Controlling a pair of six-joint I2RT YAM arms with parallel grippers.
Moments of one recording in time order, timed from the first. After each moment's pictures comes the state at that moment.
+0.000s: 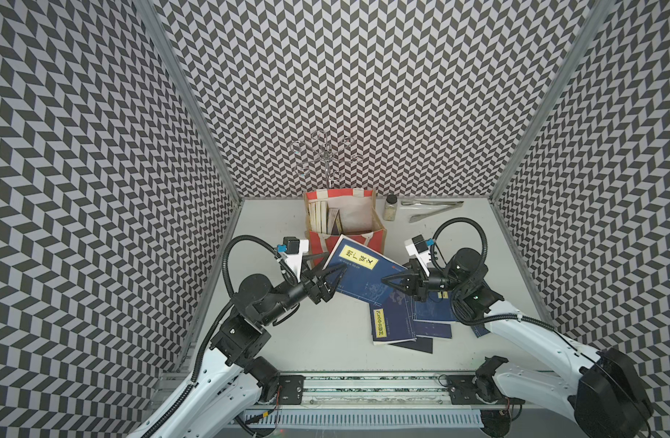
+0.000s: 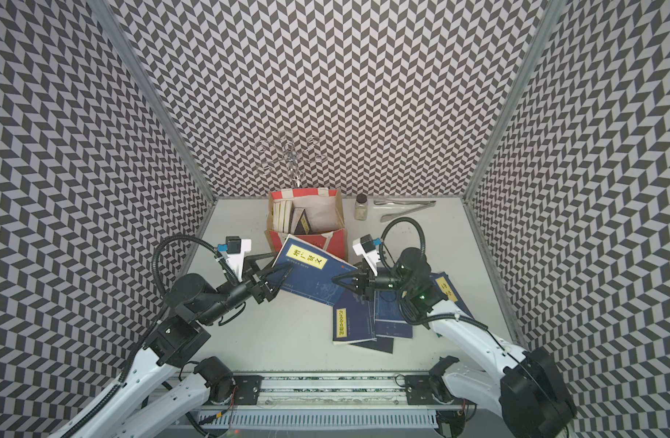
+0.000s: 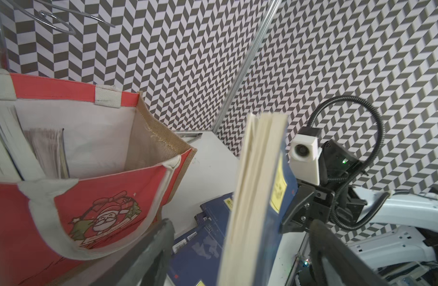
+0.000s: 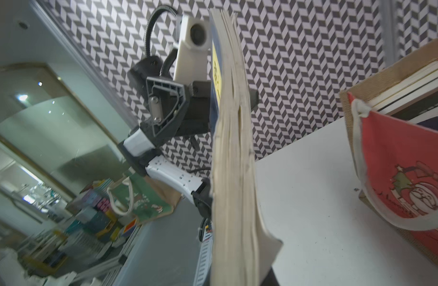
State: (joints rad) left arm -0.61 0.64 0.71 -0.05 0.31 -0.48; right arm 0.54 1.11 0.64 0.47 -1.06 0.42
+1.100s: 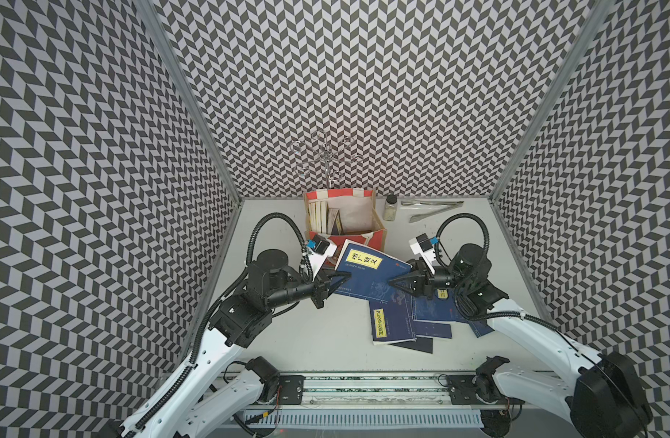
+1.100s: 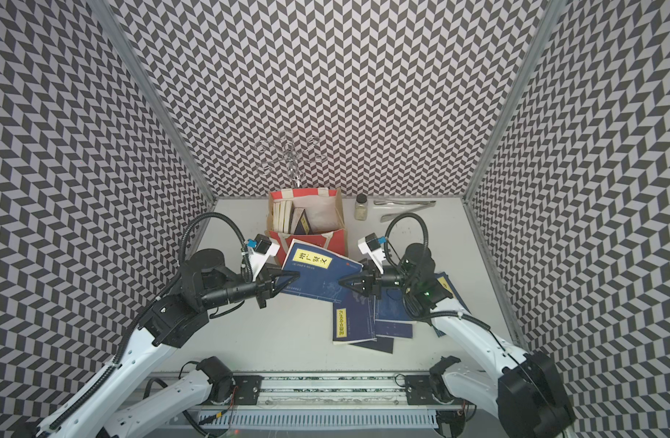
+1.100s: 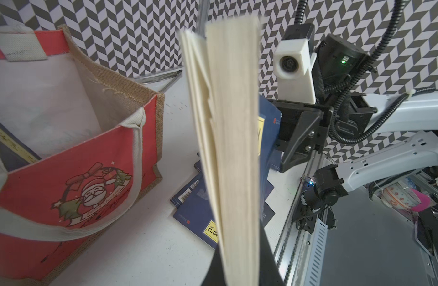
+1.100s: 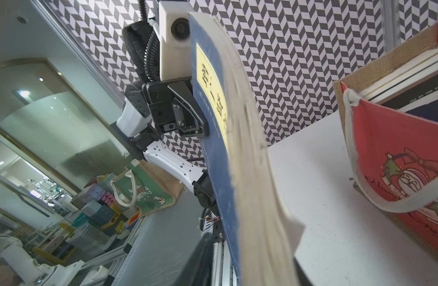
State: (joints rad) left arm -0.60 0.80 0.96 -0.45 0.46 -0.19; right arm 0.45 1.10 0.64 0.44 -1.10 0.44
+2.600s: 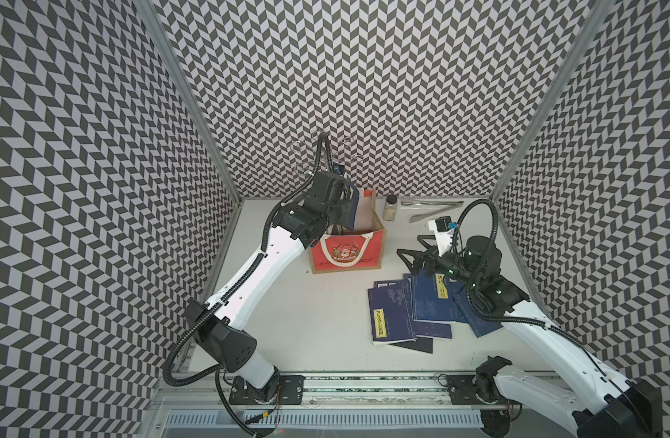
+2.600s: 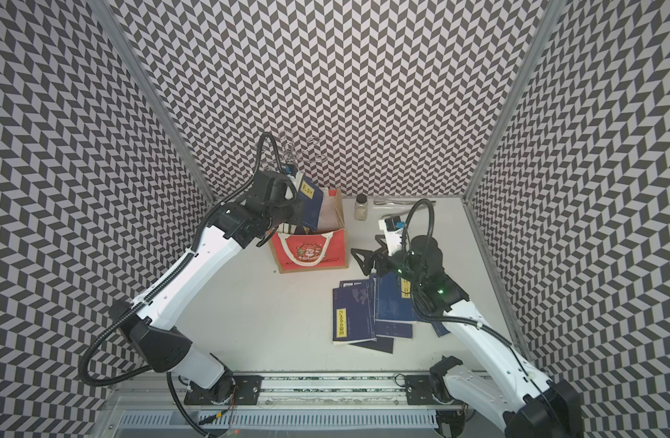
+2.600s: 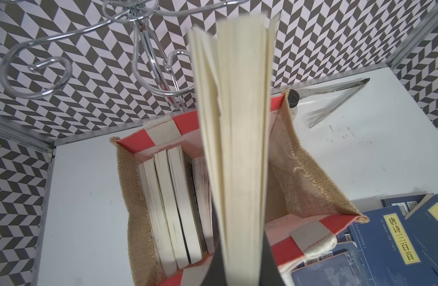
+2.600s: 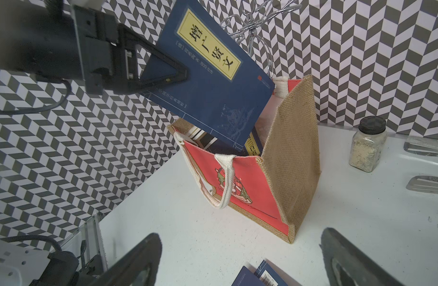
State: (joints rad) left arm -0.59 1.60 1.78 -0.79 -0.26 -0.18; right arm 0.43 1.00 0.78 0.00 -0.39 0.22
